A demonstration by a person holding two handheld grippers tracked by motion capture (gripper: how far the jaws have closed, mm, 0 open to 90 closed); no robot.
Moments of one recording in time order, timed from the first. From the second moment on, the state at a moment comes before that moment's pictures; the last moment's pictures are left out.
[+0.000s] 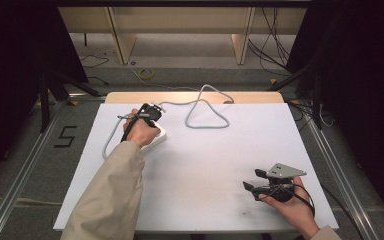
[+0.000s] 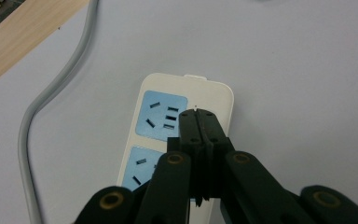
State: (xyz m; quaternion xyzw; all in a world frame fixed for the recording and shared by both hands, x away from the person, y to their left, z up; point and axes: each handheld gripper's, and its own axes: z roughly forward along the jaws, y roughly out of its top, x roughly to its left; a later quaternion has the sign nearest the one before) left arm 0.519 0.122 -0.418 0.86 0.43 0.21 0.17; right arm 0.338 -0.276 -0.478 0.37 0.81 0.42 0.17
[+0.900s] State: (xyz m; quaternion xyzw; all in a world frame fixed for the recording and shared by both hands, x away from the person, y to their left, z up) left arm 0.526 0.115 -0.426 0.87 0.42 0.20 0.16; right arm 0.338 -0.276 -0.478 0.37 0.81 0.42 0.17
